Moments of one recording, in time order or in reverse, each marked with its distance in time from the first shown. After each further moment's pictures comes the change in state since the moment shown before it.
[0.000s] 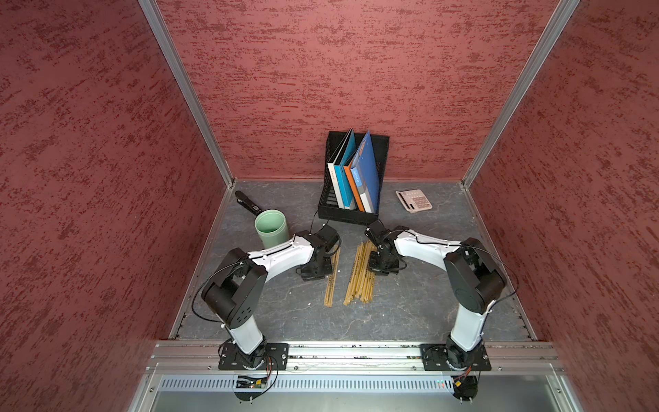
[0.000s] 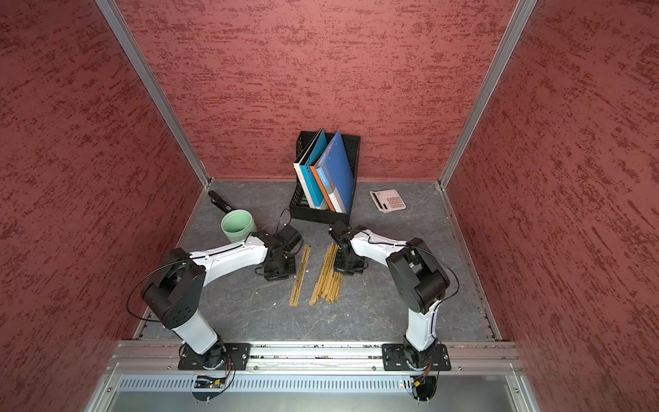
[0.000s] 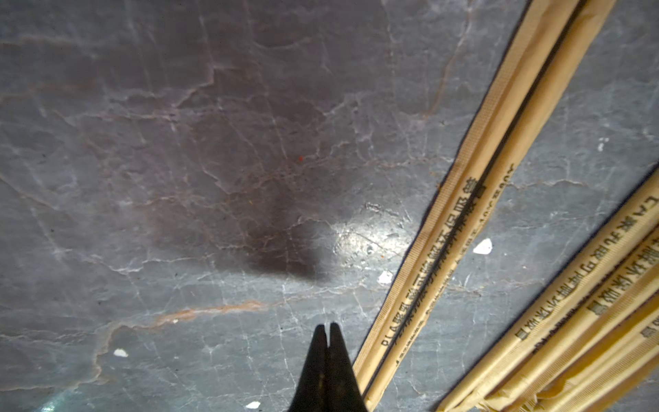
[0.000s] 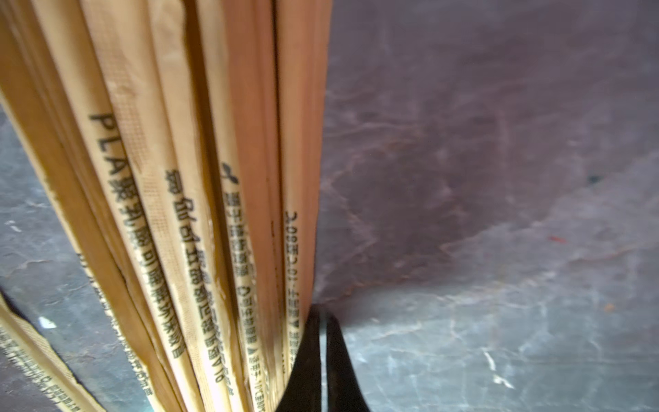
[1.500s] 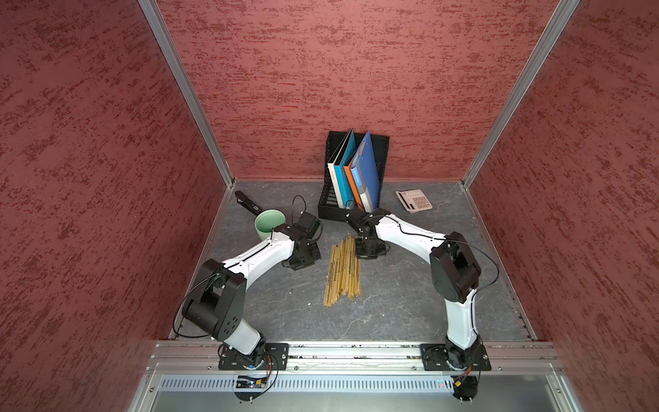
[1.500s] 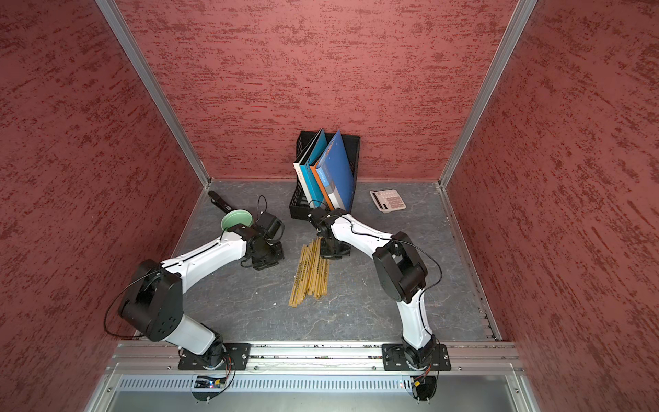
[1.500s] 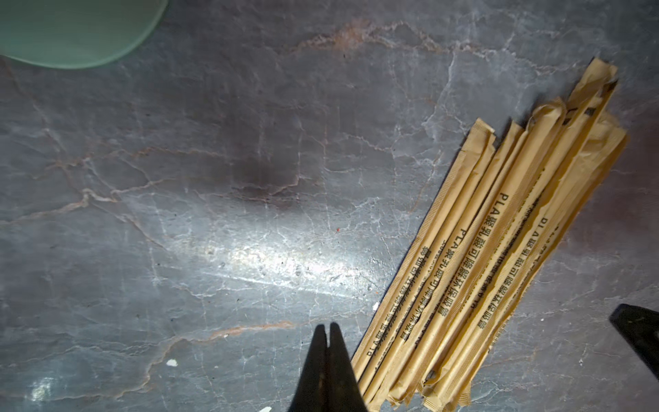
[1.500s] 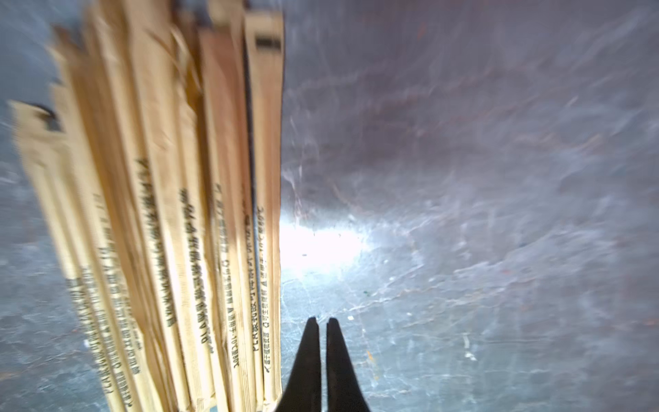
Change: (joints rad) left arm 0.177 -0.138 -0.009 0.033 0.026 0.015; right arm 0.061 0.158 0.439 -0.292 0.187 -0.142
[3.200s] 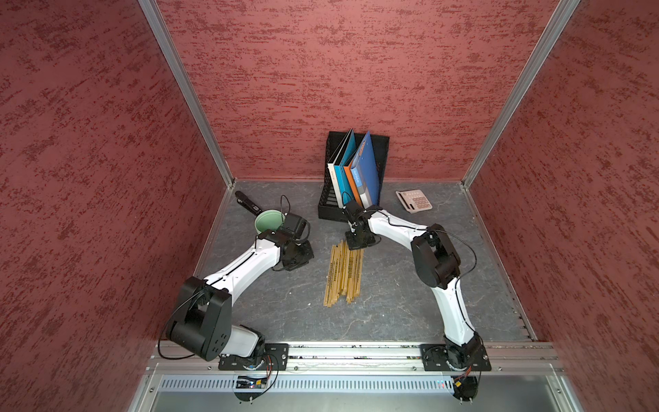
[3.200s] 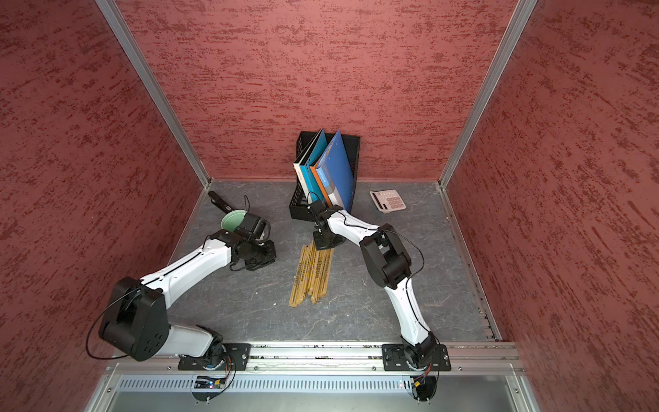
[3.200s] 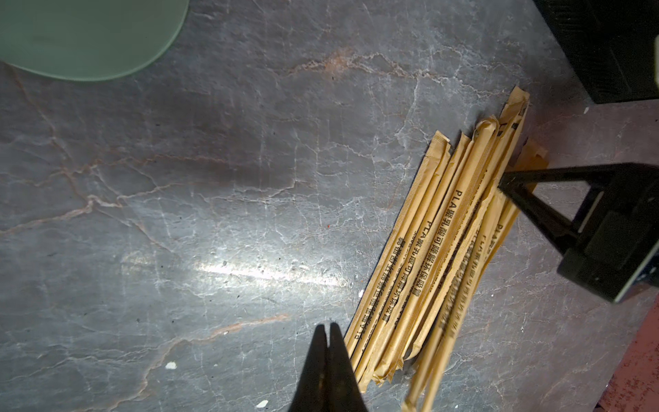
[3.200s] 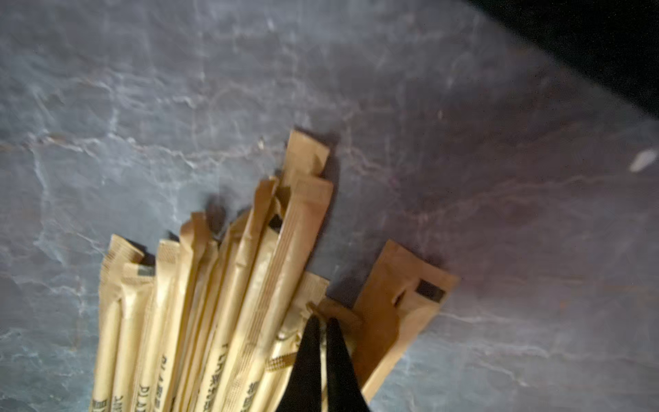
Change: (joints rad) left arm 0.081 -0.126 -0.099 0.082 0.111 0.040; right arm -0.046 0.201 0.114 0.209 -0.095 -0.293
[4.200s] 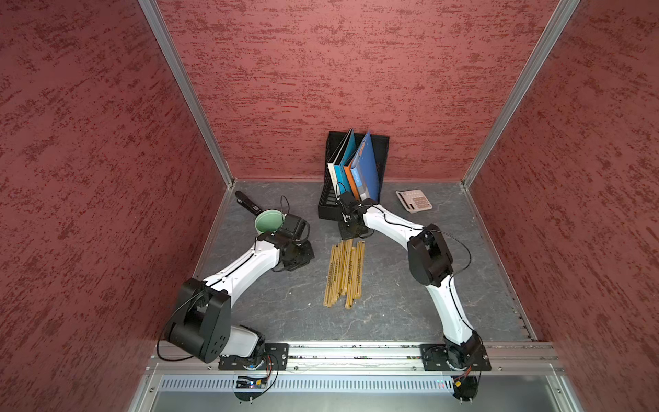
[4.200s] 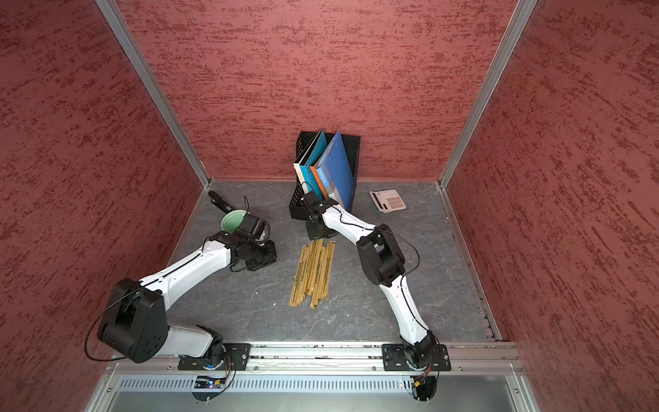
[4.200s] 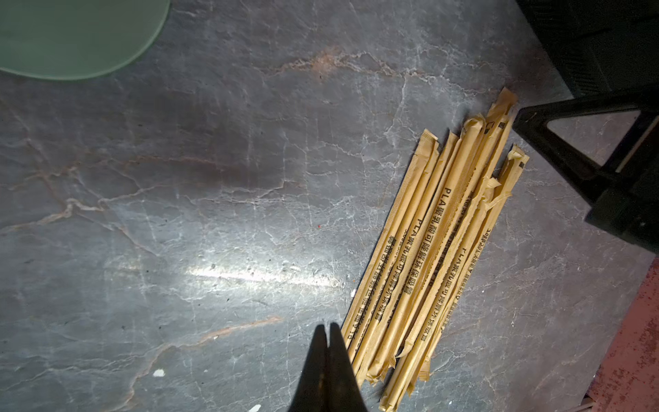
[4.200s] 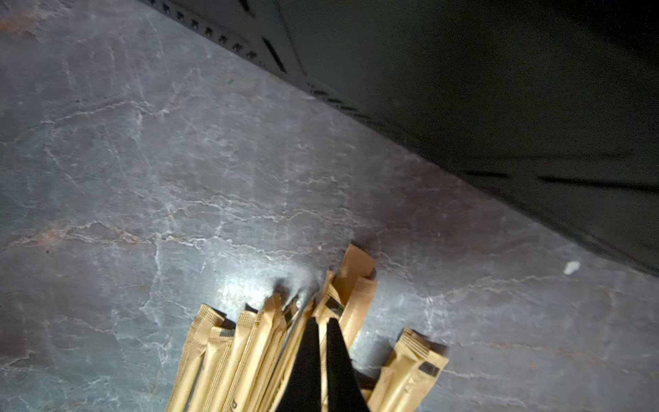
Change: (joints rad) left arm 0.000 -0.013 -0.023 0.038 0.023 0.000; right arm 0.010 0.089 0.219 -0.006 0.071 -0.026
